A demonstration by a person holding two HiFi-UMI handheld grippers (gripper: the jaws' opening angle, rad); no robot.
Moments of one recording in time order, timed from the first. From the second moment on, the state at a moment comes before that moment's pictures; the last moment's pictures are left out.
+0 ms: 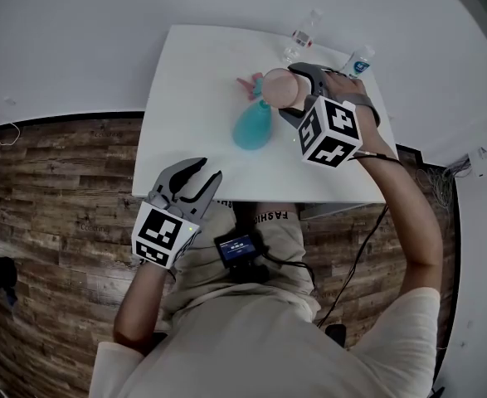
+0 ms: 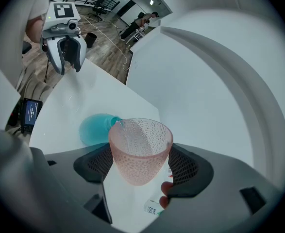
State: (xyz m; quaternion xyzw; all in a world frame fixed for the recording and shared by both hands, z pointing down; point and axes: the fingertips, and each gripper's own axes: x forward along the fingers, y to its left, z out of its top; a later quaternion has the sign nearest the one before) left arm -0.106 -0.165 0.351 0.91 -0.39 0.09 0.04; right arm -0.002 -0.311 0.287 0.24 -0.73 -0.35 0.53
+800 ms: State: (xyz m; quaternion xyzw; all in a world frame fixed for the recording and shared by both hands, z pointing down) left arm -0.101 -0.161 0.351 0.92 -0.39 0.09 0.03; right arm -0.002 -0.312 0.284 0.24 -0.72 -0.36 0.54
